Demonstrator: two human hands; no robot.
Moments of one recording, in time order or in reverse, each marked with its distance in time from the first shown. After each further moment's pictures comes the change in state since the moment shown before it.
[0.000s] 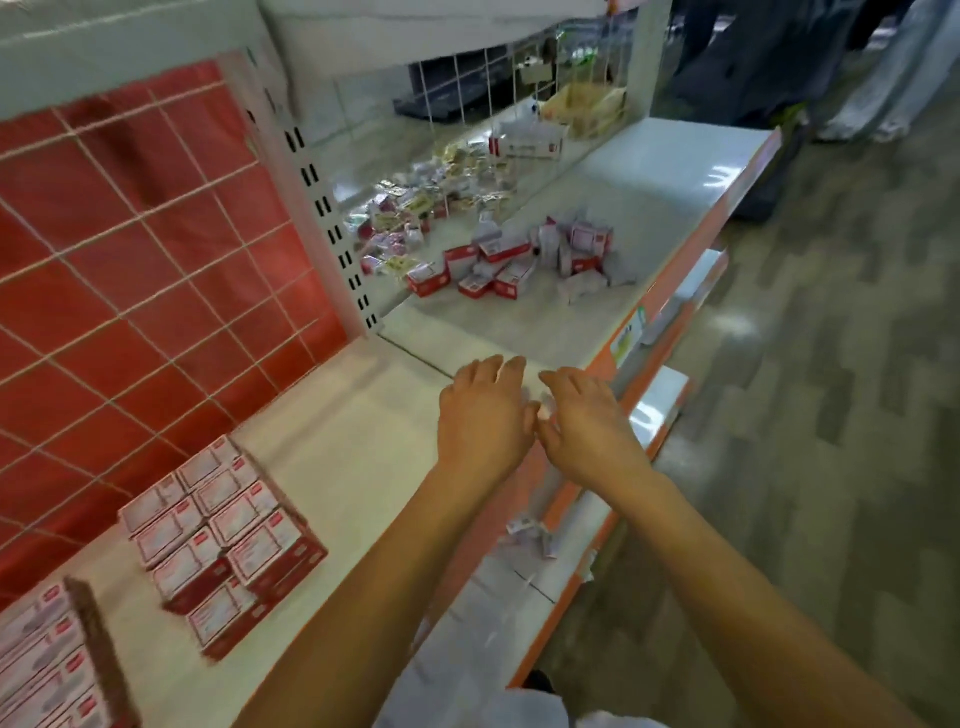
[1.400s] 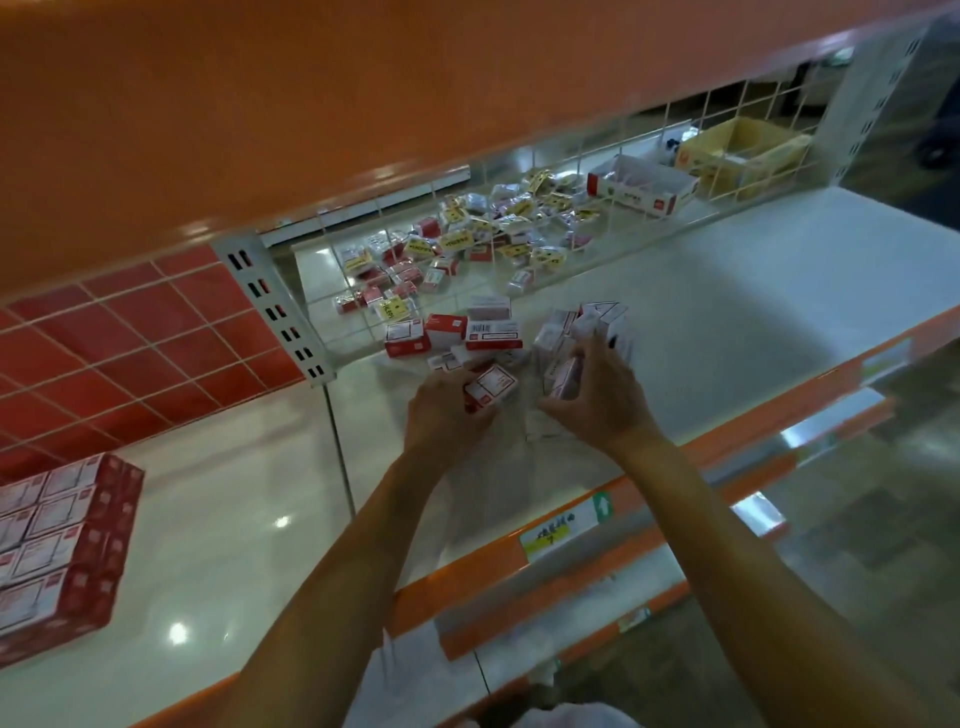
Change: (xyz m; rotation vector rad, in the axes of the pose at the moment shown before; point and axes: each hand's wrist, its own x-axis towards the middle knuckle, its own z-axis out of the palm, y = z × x) left_hand 0.204 0.021 0.063 -0.199 0.154 -0.613; right_hand 0.260 0.148 -0.046 0.284 -0.101 -0.307
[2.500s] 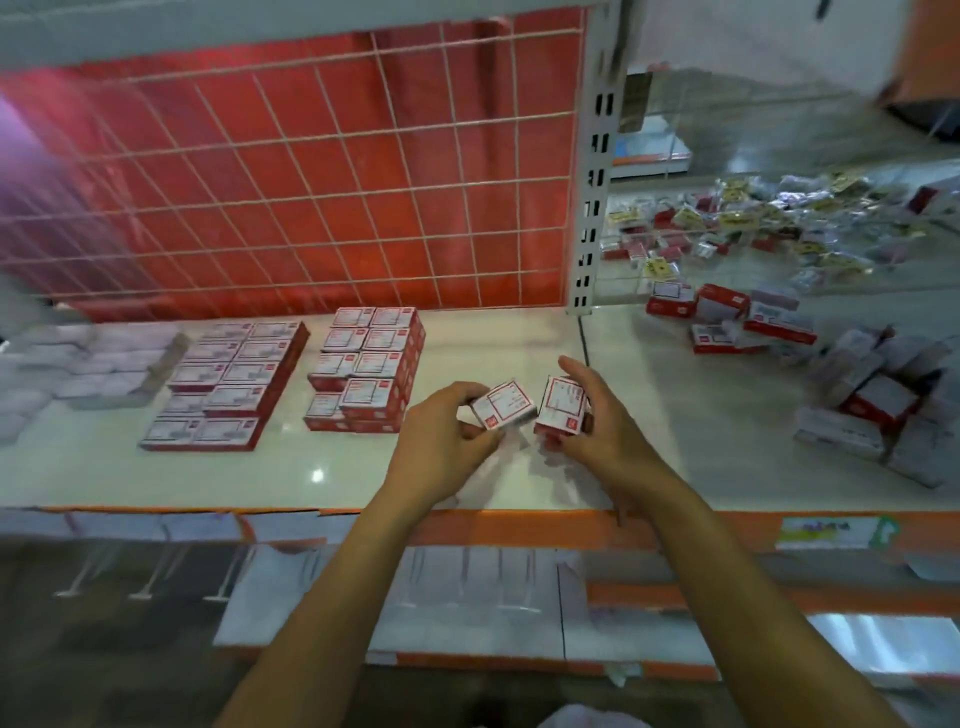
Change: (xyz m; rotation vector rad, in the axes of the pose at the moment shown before) left_hand -0.193 -0.147 -0.144 -0.268 0.208 -0.333; right_hand -0.098 -0.179 0.126 0.684 -0.646 -0.099
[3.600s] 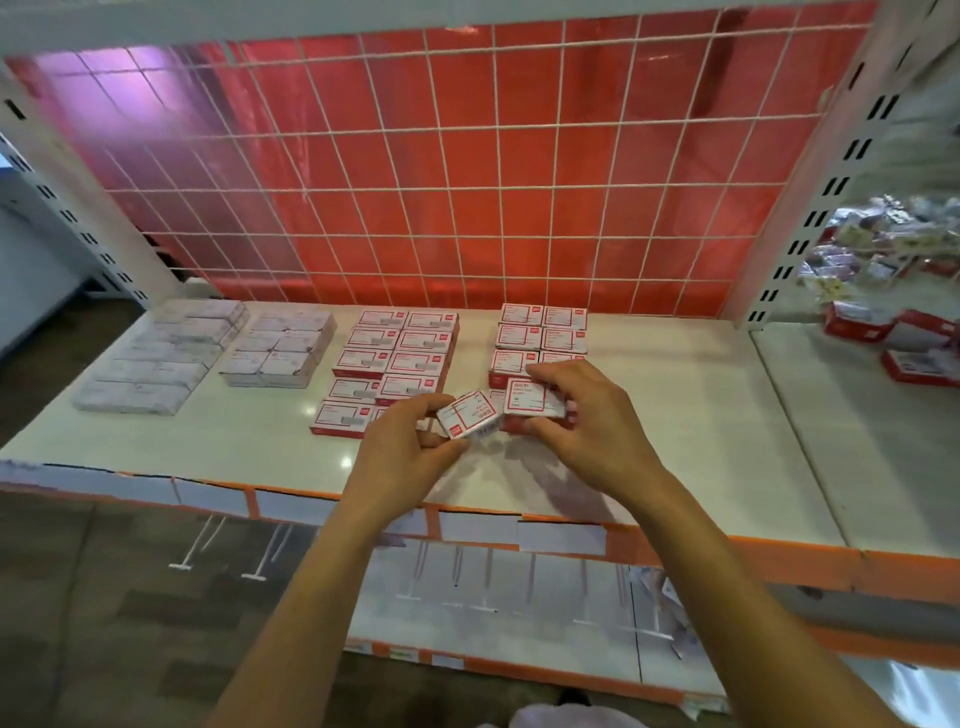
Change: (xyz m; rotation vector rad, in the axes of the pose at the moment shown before) left_hand -0.035 -0.142 -0.169 -0.040 0.101 -0.100; right_hand 0.042 -0.082 0.195 -0.543 0.051 -0.291
